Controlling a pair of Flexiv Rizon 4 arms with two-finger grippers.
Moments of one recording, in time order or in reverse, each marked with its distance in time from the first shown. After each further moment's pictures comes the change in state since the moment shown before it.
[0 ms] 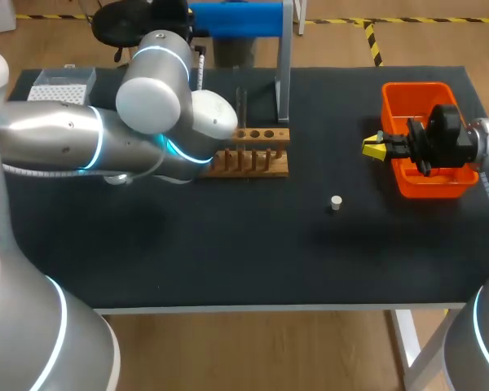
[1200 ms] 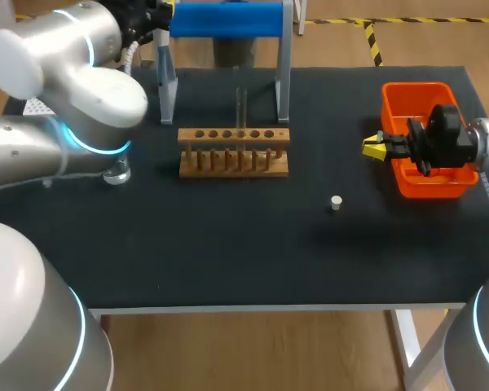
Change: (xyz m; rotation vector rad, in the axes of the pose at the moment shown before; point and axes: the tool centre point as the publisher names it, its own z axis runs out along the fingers) left arm -0.015 -0.042 -0.075 -0.099 0.448 0.067; right arm 0.000 0.000 0.000 0.000 0.000 0.000
